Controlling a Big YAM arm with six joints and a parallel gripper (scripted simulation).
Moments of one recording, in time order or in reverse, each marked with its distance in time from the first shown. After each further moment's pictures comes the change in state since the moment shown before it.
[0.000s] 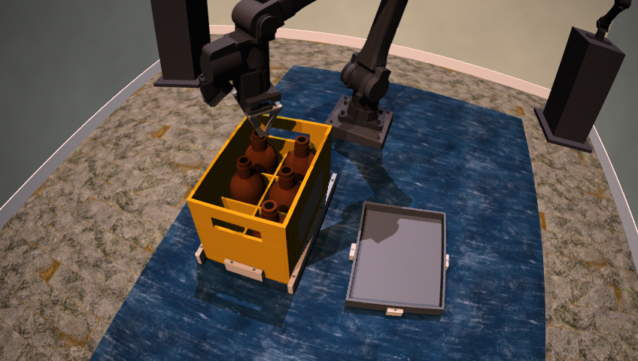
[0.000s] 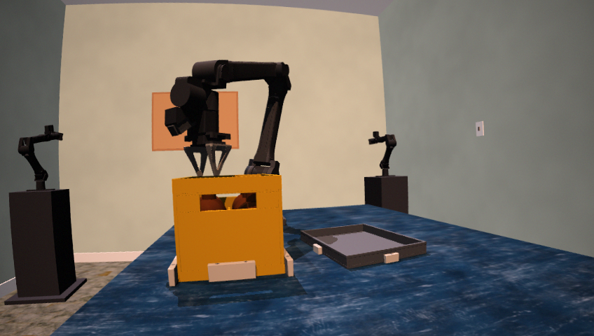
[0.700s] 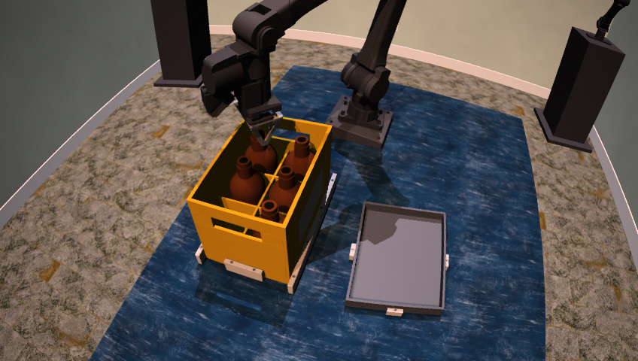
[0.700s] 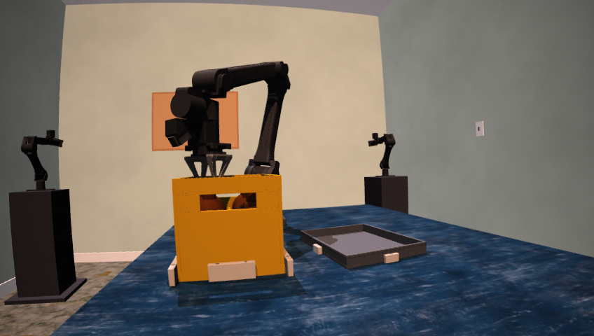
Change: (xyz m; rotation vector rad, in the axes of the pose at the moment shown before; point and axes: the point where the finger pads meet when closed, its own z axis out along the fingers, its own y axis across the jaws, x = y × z) arm 0.001 0.000 0.023 0.001 0.005 0.000
